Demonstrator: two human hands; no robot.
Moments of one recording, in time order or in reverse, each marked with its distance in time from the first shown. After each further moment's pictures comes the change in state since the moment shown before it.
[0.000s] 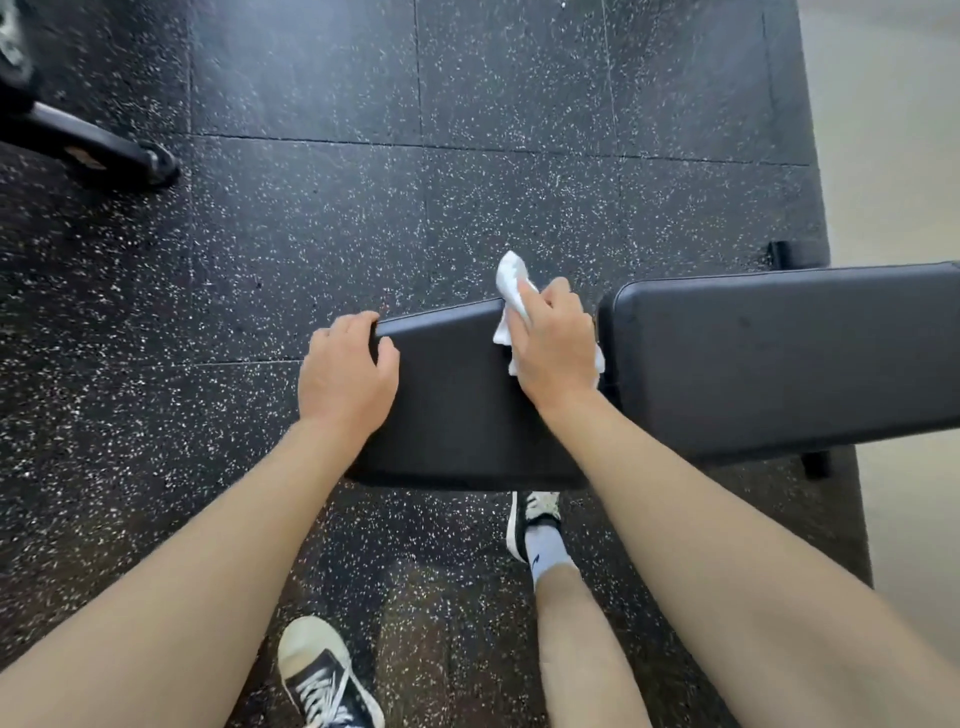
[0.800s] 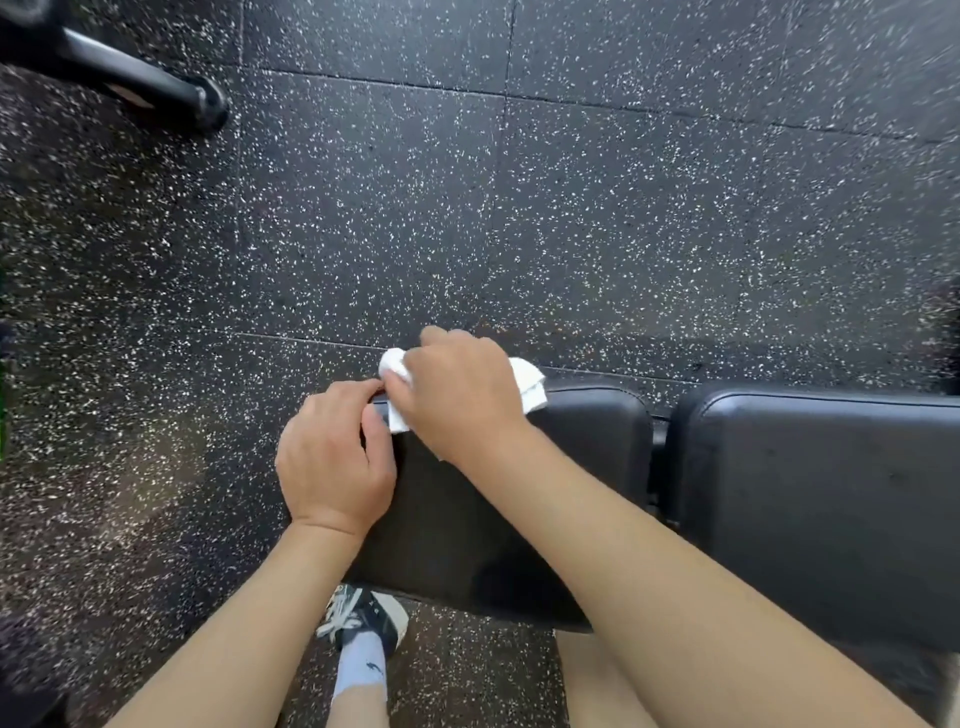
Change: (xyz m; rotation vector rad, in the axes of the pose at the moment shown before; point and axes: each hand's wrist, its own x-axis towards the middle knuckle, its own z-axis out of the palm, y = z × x) left_hand 0.021 0.002 0.034 0.115 0.205 -0.100; right_hand 0.092 -0.083 0.021 0.226 -0.294 -0.455
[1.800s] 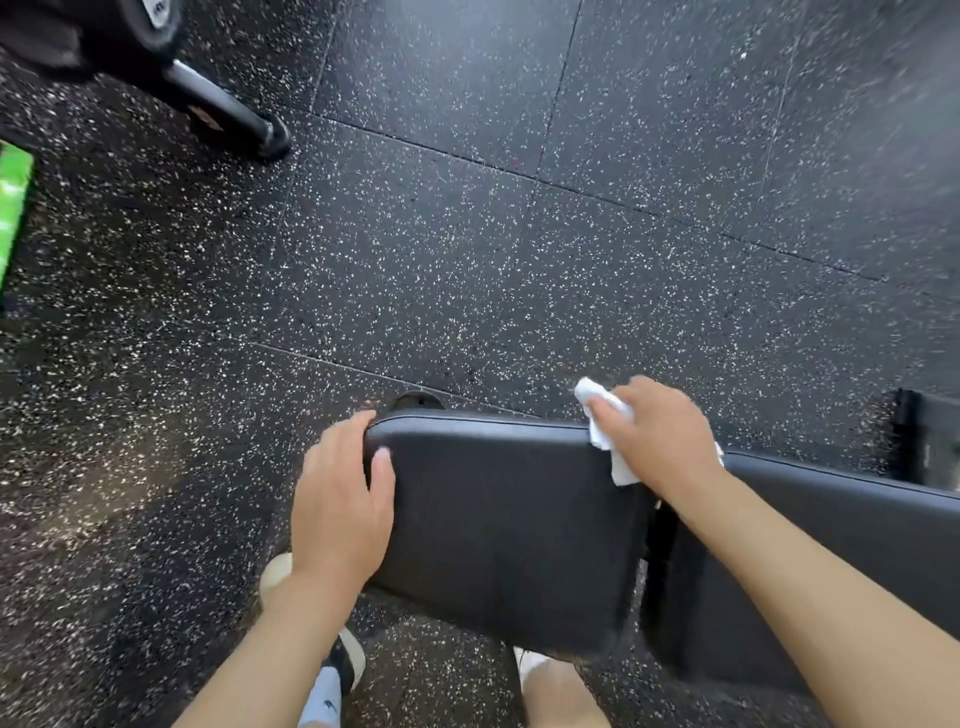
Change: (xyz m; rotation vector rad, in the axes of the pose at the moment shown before) left_hand -0.036 -0.020 -0.023 -0.234 -0.123 -0.222; right_hand -0.048 0.111 -0.062 -0.068 -0.094 0.395
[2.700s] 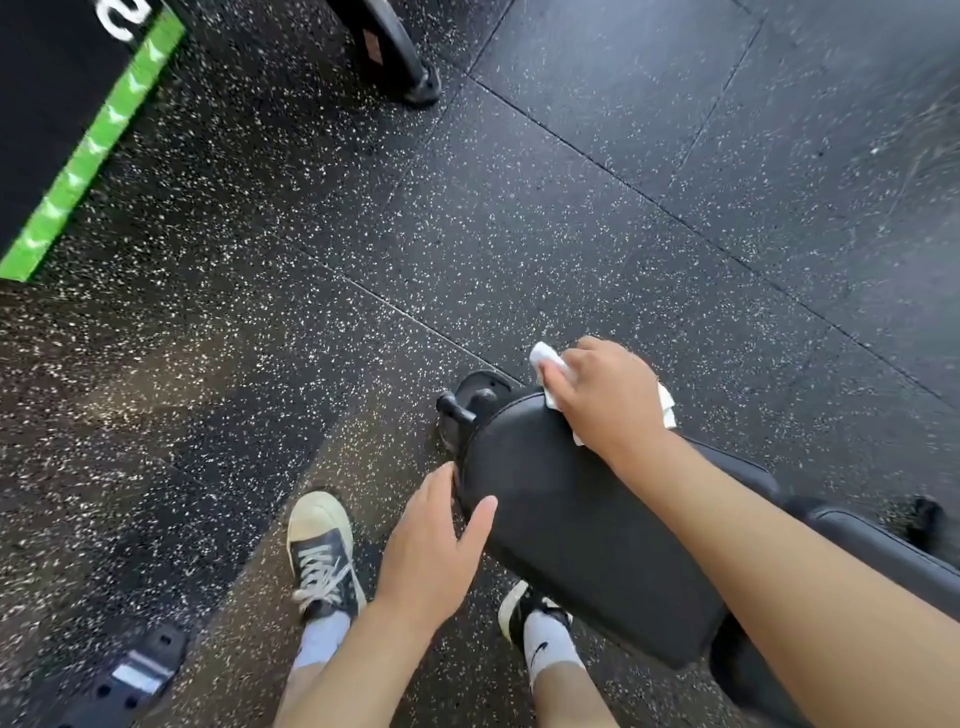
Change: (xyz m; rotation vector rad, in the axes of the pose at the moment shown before) left_hand -0.075 -0.082 0.006 -0.371 -0.230 -0.221; right_hand 0.000 -0.197 0.073 -0.222 0.126 -0.451
